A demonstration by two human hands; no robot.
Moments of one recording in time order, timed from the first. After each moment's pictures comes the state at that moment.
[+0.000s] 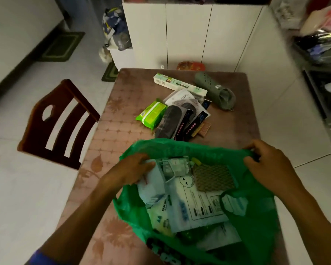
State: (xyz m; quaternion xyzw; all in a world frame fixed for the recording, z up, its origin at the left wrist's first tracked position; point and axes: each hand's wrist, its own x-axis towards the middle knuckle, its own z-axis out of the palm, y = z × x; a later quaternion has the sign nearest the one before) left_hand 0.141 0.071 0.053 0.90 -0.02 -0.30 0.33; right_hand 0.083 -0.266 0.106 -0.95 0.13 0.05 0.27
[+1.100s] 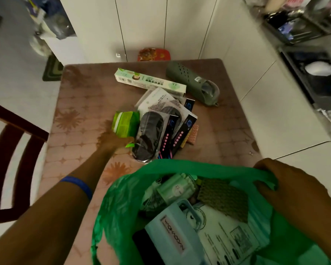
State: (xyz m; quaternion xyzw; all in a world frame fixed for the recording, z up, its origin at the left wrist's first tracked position) left_hand 0.402 0.074 -0.131 0.90 0.12 -0.22 0.34; right_hand 0.120 -0.245 0.081 -0.96 0.22 0.16 0.10
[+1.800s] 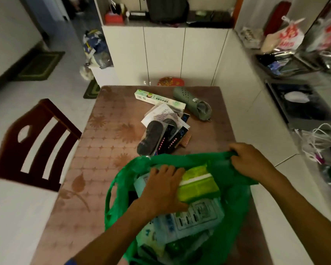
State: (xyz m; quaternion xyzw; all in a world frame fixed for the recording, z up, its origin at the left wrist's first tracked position) left_hand 0.103 -0.040 0.063 0.93 -0.32 -0.17 0.06; right_hand 0.107 -0.298 0.115 -0.96 0.10 0.12 0.24
